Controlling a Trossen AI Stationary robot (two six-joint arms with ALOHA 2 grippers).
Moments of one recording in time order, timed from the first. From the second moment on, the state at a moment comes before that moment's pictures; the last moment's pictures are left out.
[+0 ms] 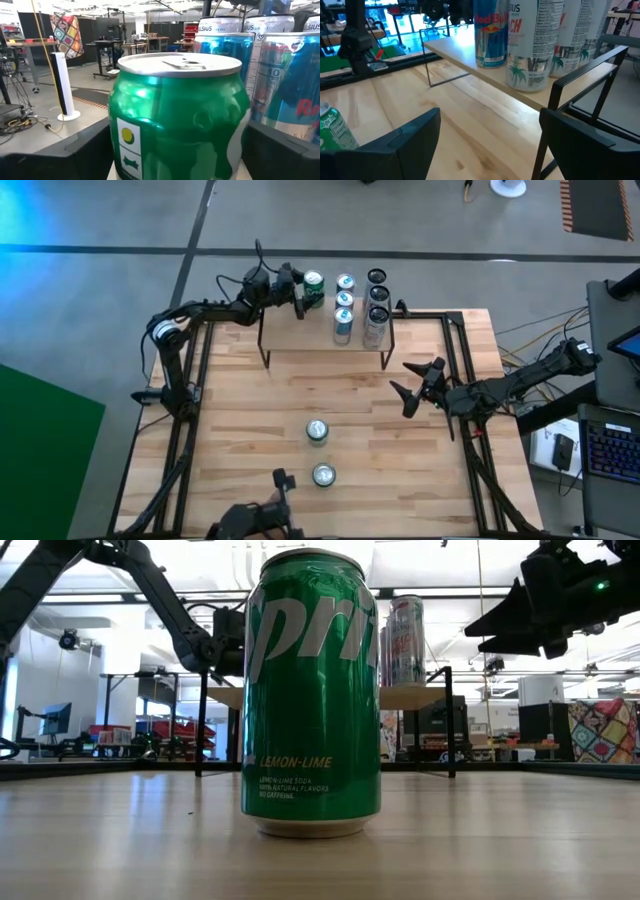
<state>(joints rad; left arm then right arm) 0.84 1.91 1.09 0.89 0.56 0.01 0.34 0.73 0.25 0.20 0.93 0.28</state>
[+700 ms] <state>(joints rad) 0.84 1.81 1.09 0.72 0.57 0.10 0.34 0.74 0.25 0.12 0.91 0.34</state>
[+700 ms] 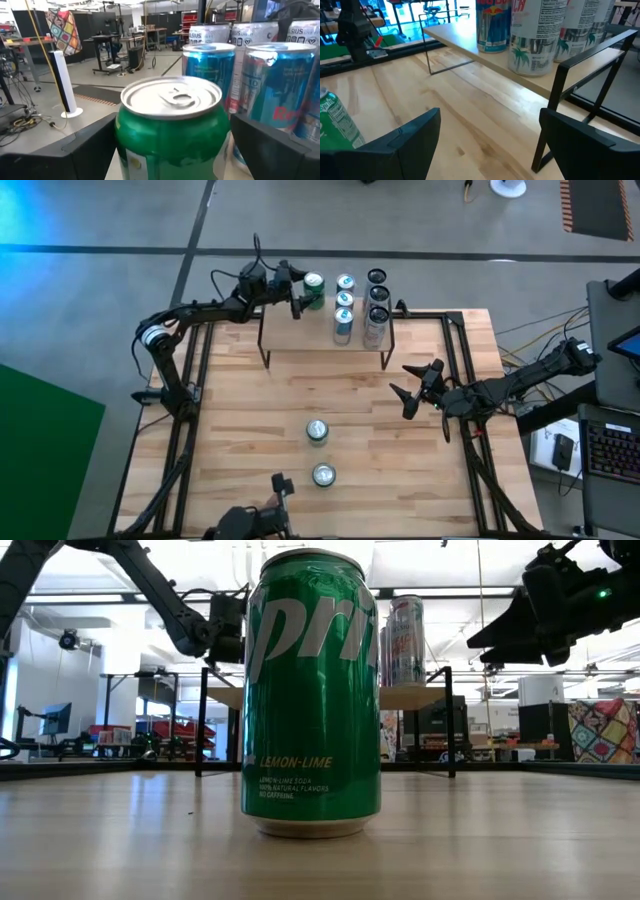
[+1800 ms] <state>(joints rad) 0.86 1.56 1.20 0.04 0.49 0.30 0.34 0.74 0.25 0.12 0.88 0.34</state>
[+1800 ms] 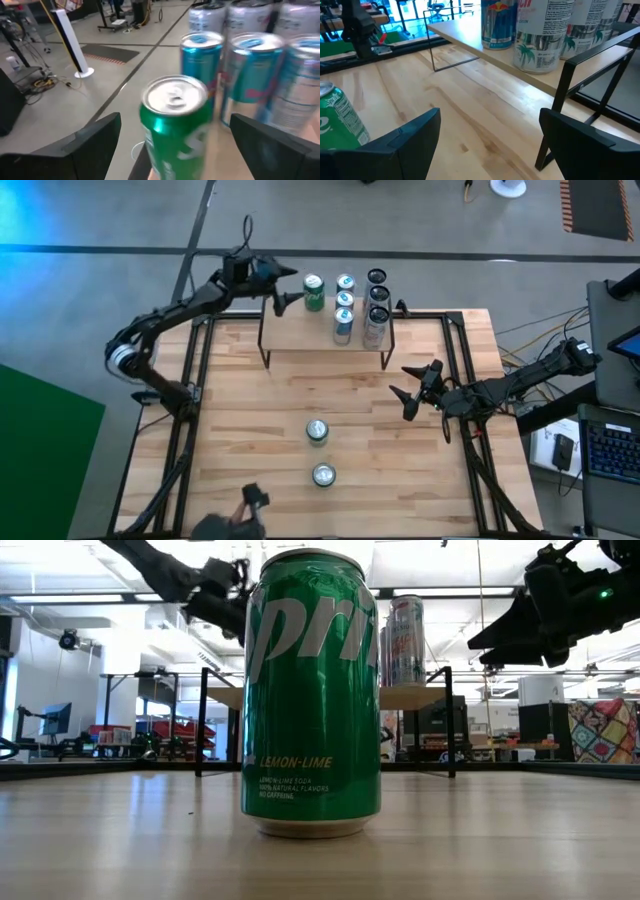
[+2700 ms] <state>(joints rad) -0.03 1.21 0.40 0.72 -0.20 0.09 0.38 0.85 0.27 0.11 0.96 0.44</state>
